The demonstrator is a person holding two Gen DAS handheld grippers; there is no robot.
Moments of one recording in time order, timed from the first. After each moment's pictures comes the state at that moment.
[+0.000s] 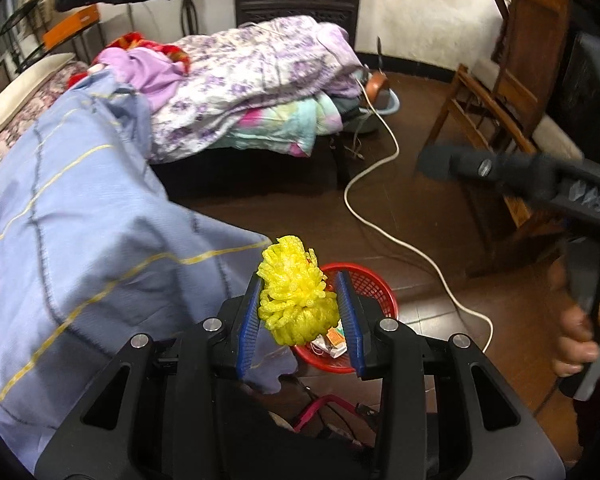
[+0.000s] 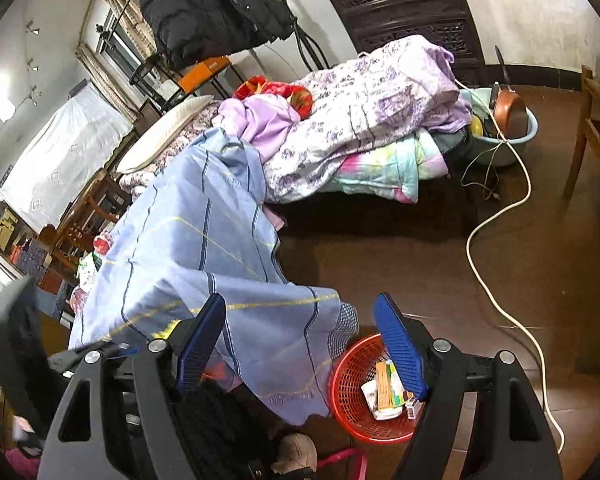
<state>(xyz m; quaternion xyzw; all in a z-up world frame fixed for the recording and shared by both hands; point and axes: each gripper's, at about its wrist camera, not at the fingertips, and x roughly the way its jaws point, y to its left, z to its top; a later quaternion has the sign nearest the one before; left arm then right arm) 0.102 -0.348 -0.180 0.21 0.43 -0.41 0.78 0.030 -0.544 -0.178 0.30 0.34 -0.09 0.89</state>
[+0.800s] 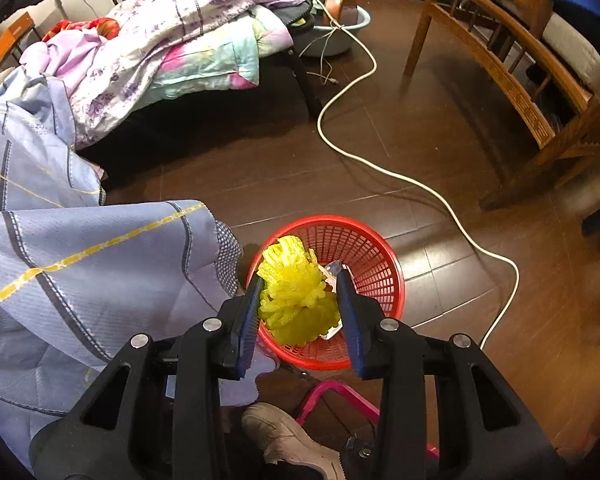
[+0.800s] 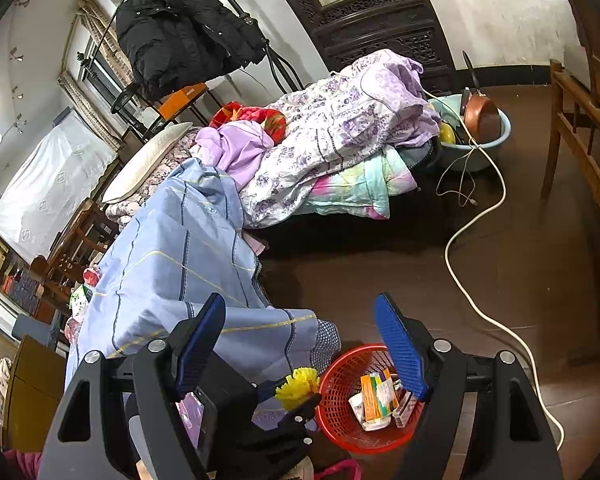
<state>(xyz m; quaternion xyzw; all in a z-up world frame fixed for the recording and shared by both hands) 0.084 -0.437 -0.297 0.31 0.48 -0.42 0.70 0.011 -0.570 -0.173 0.32 0.32 -0.13 0.88</state>
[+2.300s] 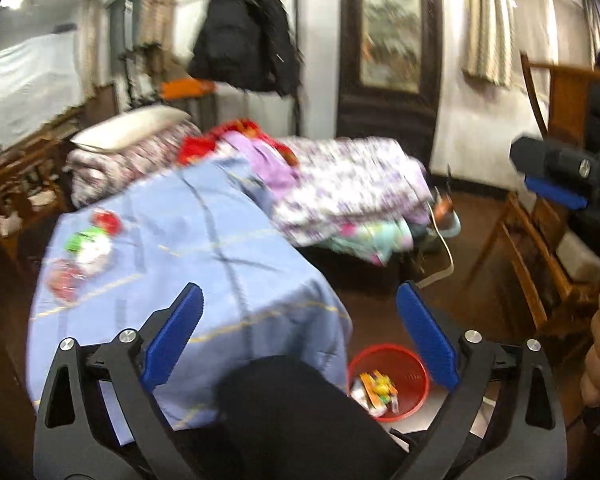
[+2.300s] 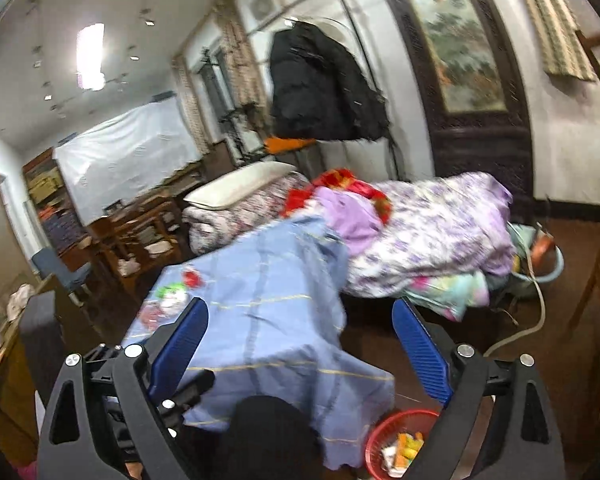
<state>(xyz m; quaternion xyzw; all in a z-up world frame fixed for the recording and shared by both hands) 0.056 -0.186 -0.033 0.08 0.27 -0.28 0.92 -0.018 -0.397 0.005 0.15 0.20 -0.02 0.97</state>
